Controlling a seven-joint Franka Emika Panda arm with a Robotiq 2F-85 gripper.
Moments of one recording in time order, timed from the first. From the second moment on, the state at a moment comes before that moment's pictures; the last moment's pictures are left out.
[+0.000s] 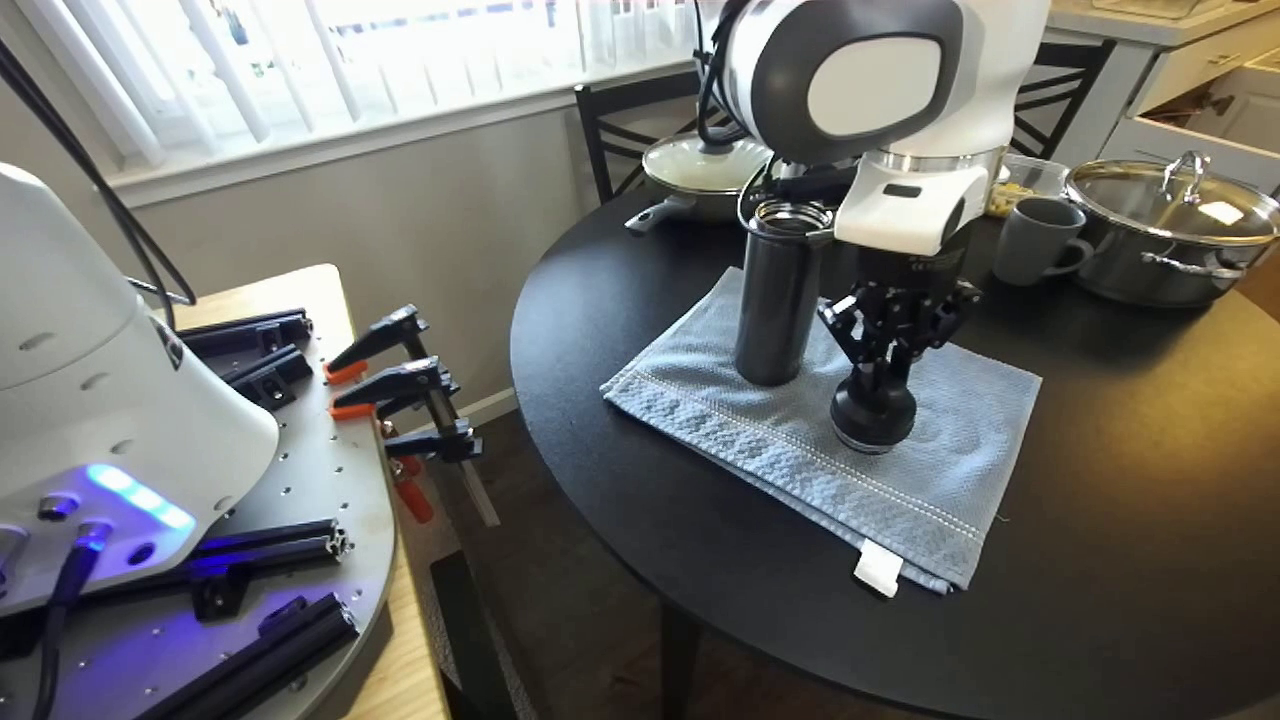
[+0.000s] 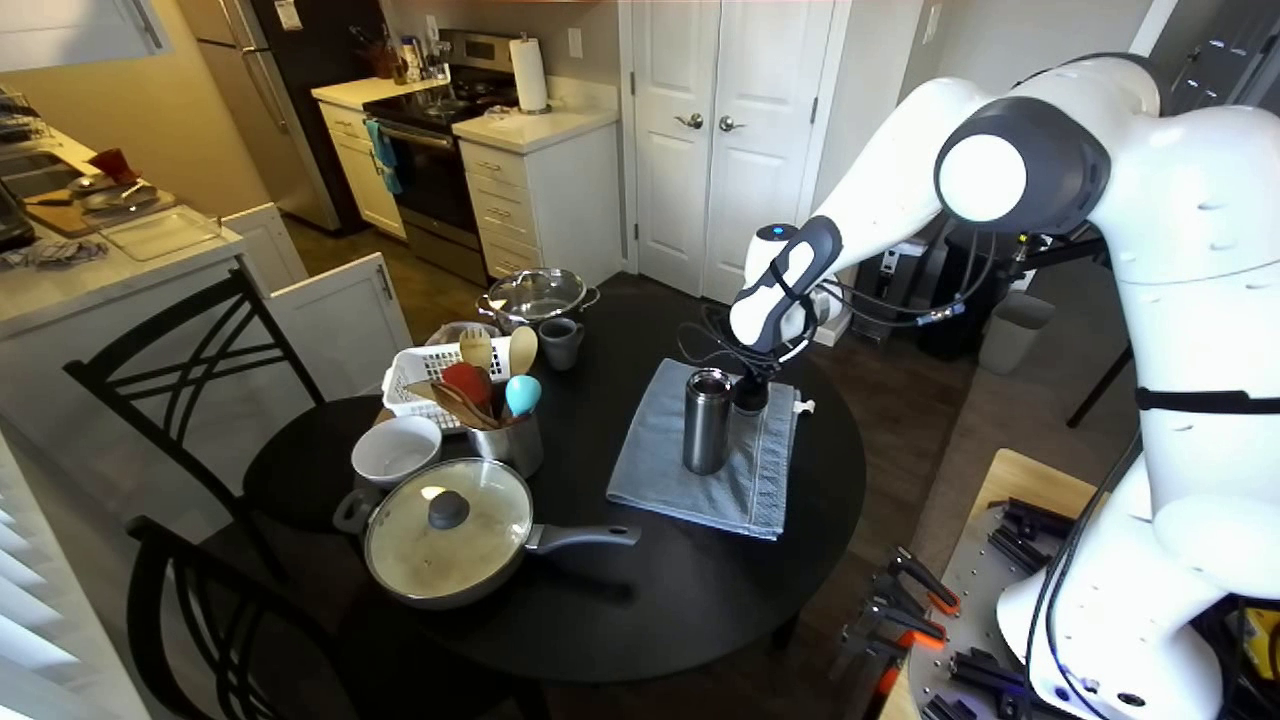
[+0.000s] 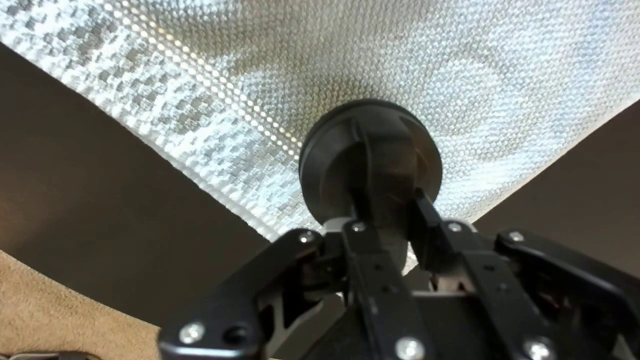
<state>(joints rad) -0.08 0.61 -0.22 -2.08 0.11 2.76 1.59</state>
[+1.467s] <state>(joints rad) -0.07 0.49 -0.22 -2.09 0.13 2.69 1.39</state>
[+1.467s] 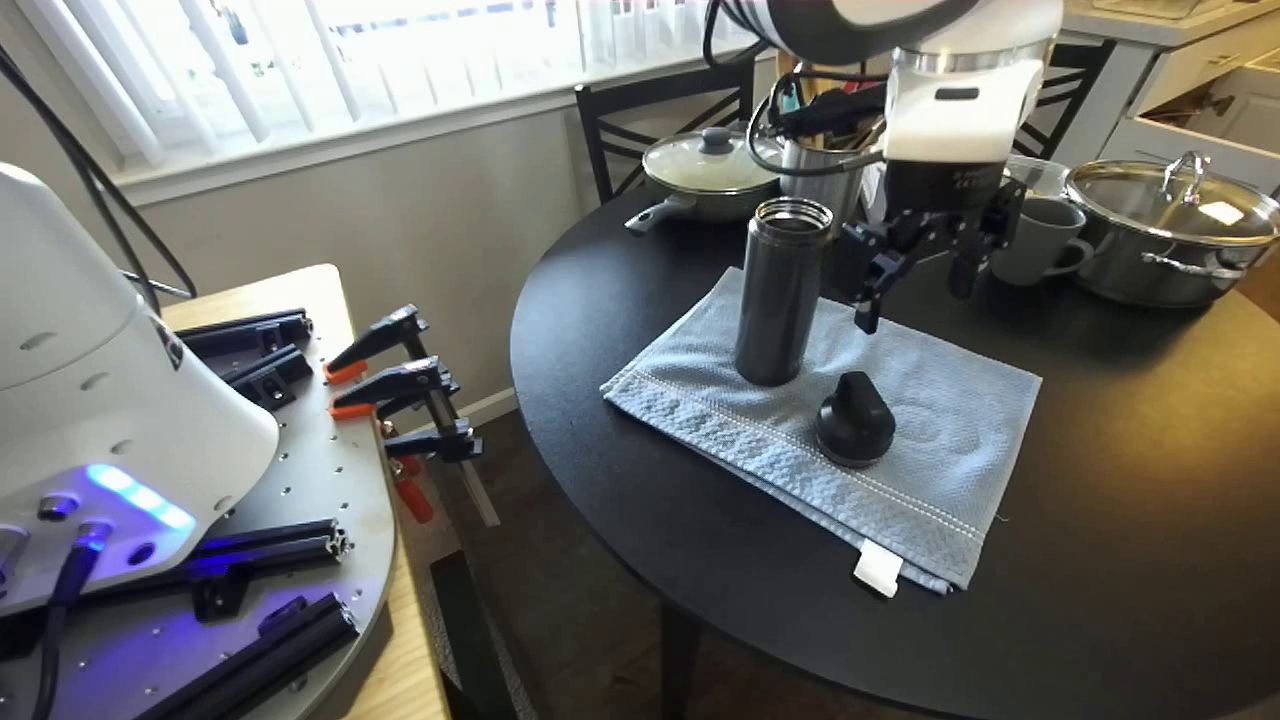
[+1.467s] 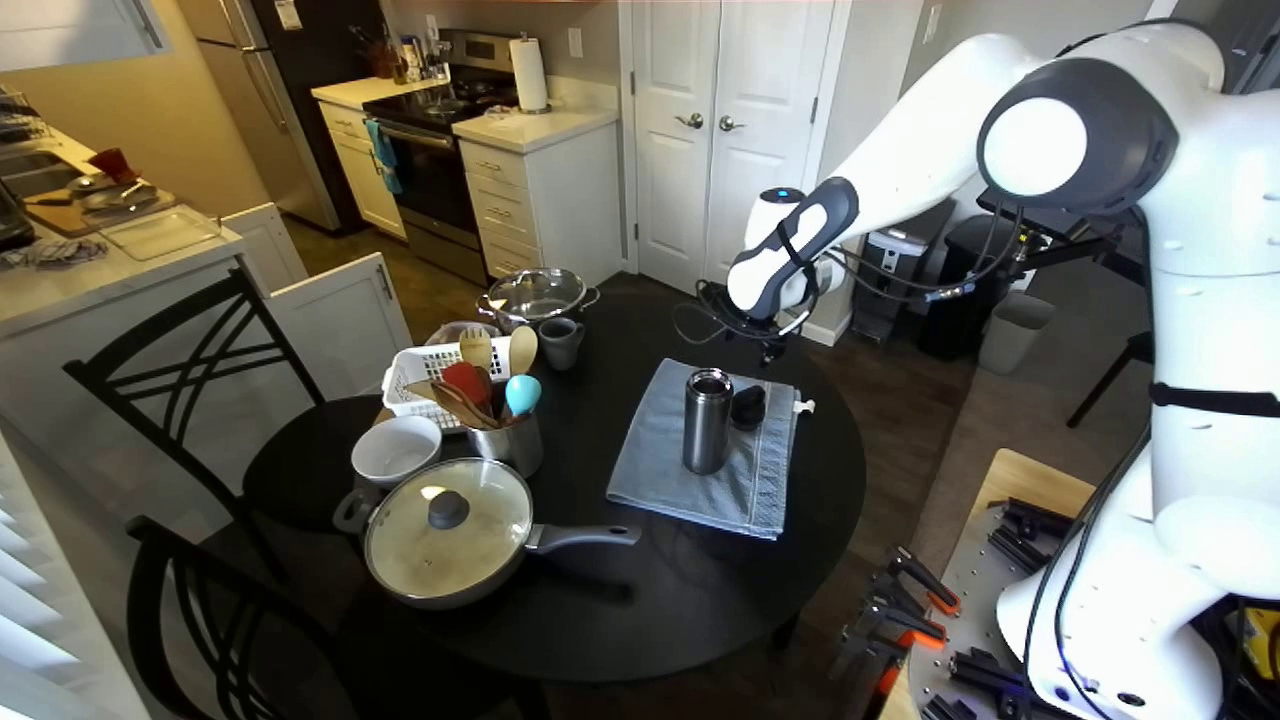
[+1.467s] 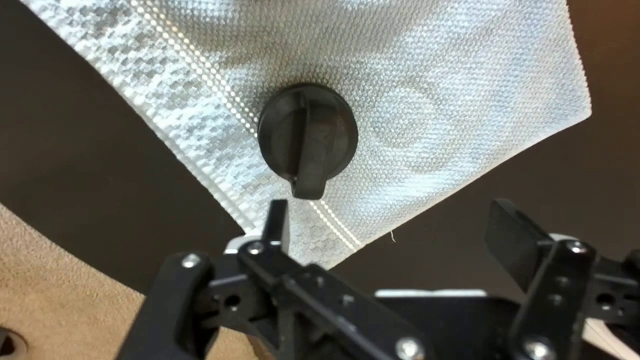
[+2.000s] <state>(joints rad) -0.08 0.37 -0.24 -2.10 0.10 2.53 1.27</state>
